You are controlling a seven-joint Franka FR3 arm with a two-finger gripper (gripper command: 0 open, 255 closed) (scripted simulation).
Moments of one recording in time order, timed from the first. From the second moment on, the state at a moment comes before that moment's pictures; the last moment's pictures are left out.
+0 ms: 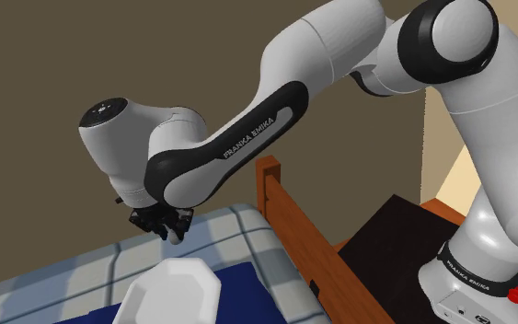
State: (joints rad) arm 0.24 0.69 0.74 -1.54 -0.66 2.01 1.89
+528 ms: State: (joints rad) arm 0.24 0.69 0.74 -1.54 -0.66 2.00 1.88
